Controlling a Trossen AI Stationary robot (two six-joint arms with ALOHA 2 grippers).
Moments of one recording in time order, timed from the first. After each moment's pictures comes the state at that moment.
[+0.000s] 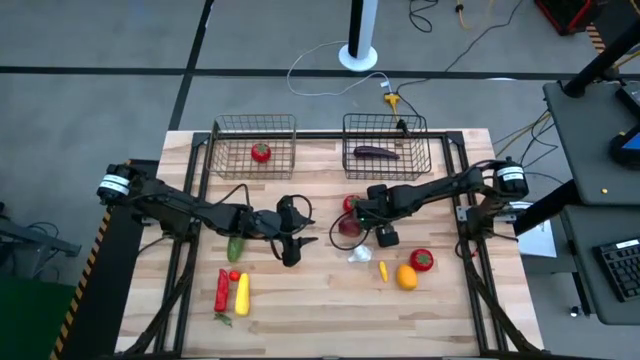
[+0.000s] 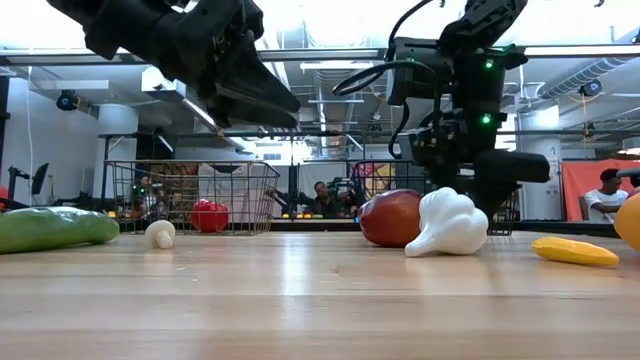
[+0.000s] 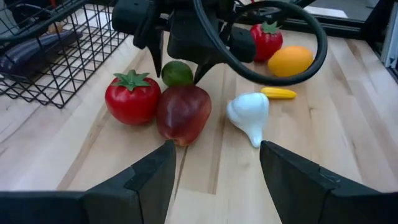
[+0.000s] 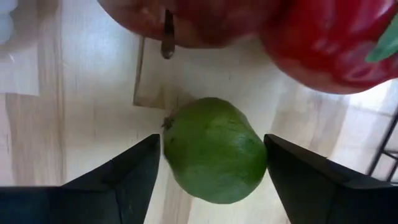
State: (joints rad) left arm -0.19 1.45 0.70 0.25 -0.28 -0.24; right arm -0.03 1.72 0.99 -0.71 0.18 -0.22
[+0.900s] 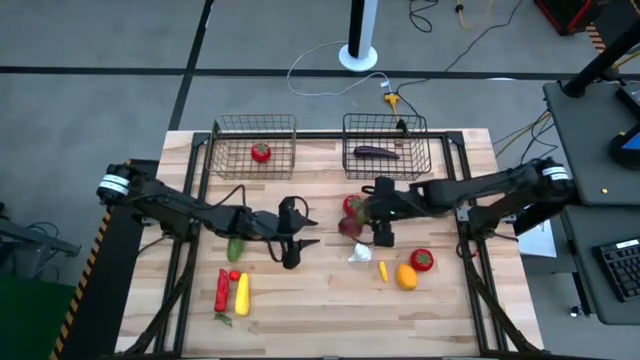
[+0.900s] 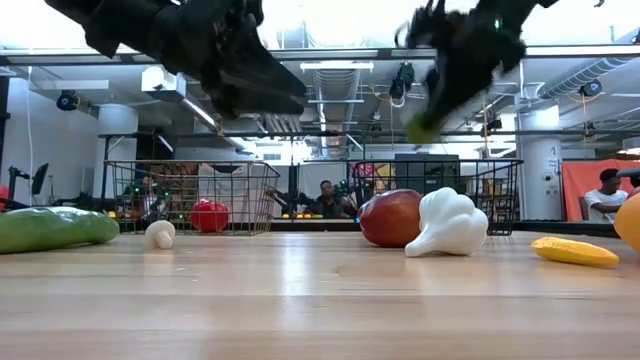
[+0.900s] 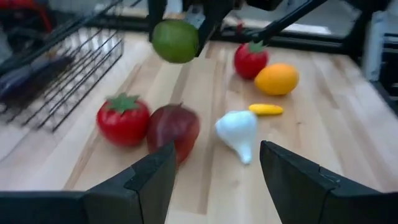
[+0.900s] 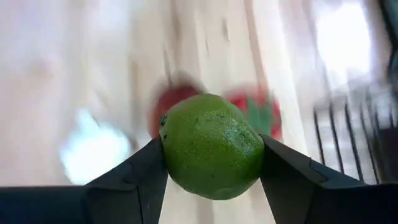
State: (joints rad) left arm -0.21 1.44 0.70 0.34 -0.28 -0.19; right arm 0.07 1.36 0.97 -0.51 0.18 0.02
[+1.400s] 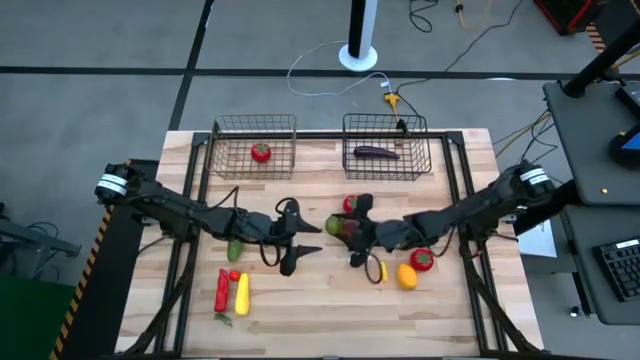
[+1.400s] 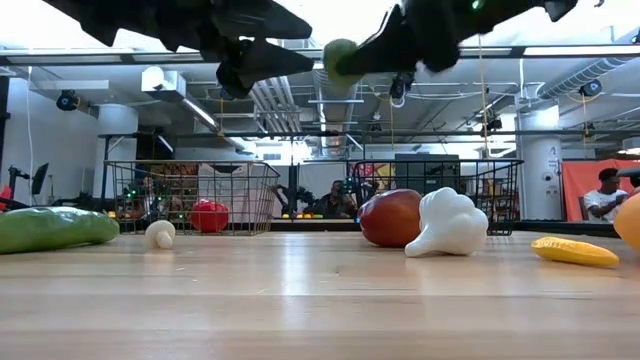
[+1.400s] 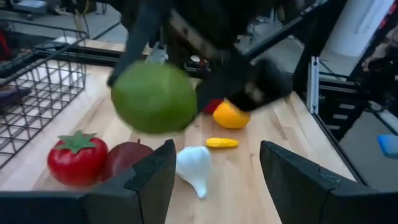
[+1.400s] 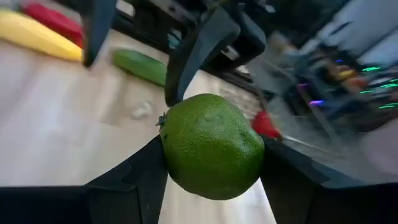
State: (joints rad) left arm -0.25 1.43 0.70 0.46 -0.22 -0.22; right arm 0.29 1.54 0.84 0.36 0.58 -0.41
